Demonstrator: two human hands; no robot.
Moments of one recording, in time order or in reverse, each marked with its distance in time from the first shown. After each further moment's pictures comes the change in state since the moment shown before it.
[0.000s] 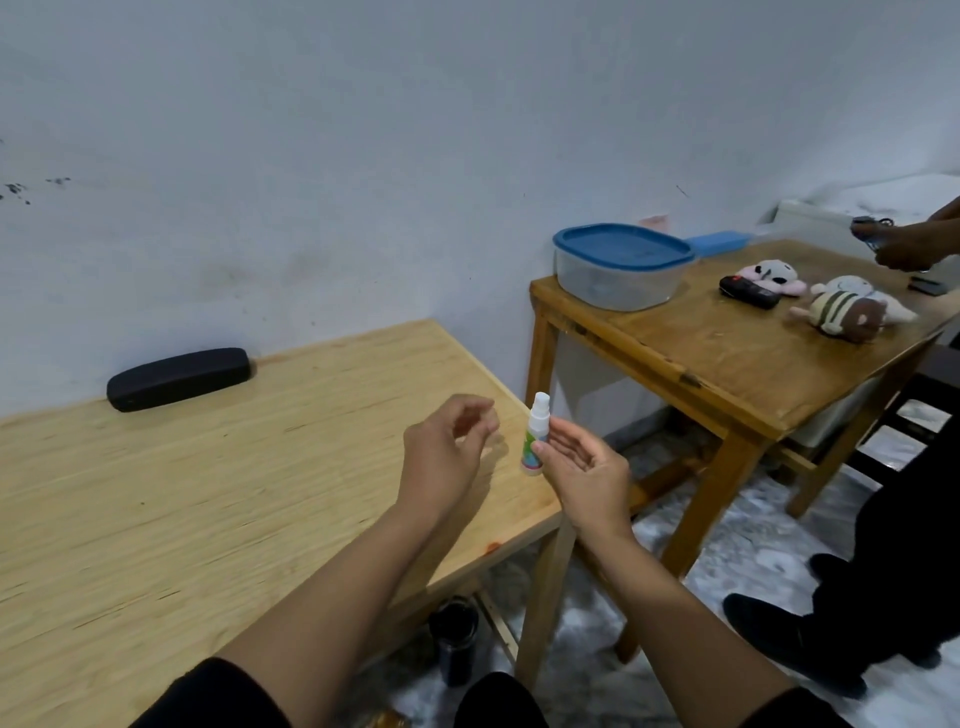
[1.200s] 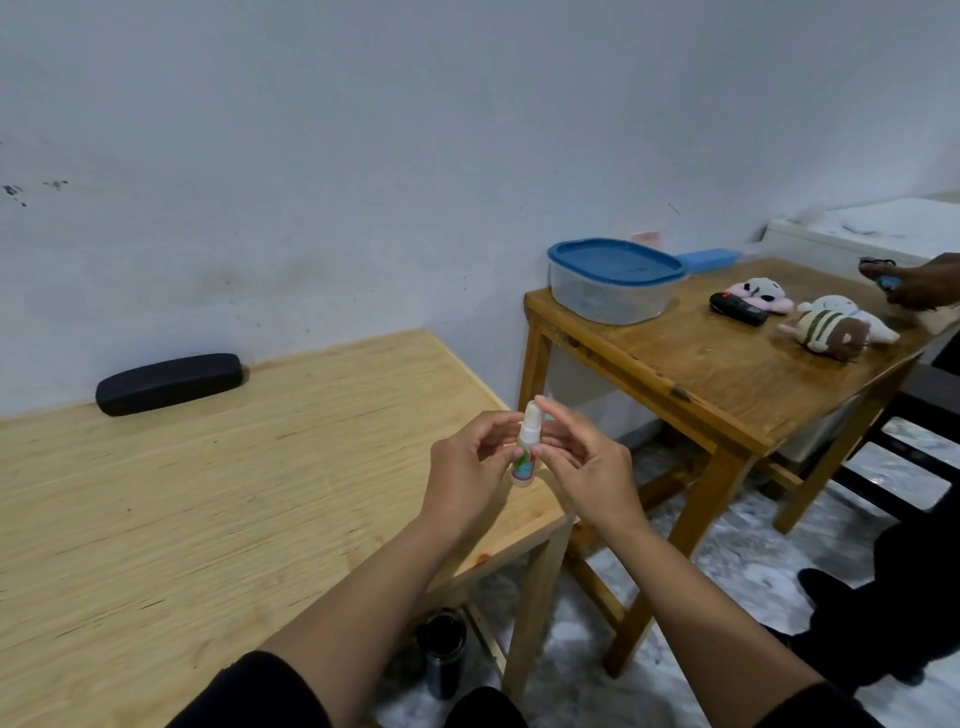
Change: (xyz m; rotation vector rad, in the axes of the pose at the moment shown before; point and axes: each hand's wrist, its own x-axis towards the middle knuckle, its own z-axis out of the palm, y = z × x) left_hand -0.006 0.010 0.023 -0.220 -0.133 0.014; right_hand 0.012 -0.032 -0.016 -0.229 -0.238 -0.198
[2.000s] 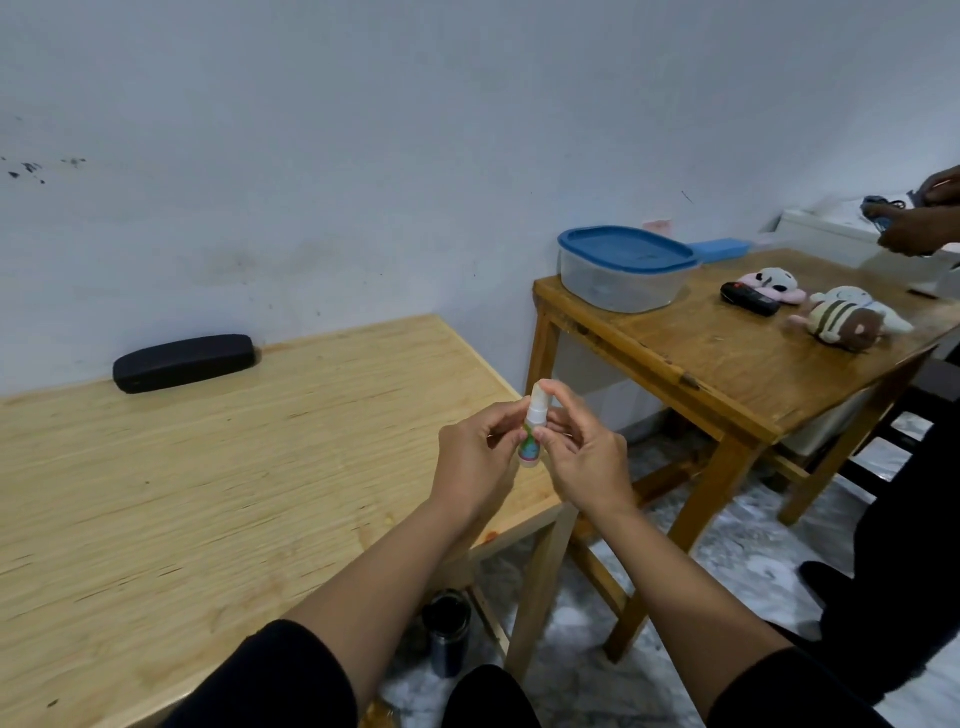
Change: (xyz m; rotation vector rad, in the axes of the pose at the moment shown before) left_hand -0.005 -0.002 0.001 0.001 0.011 -0.014; right_hand -0.005 -0.002 0.013 -0.085 0.033 0.027
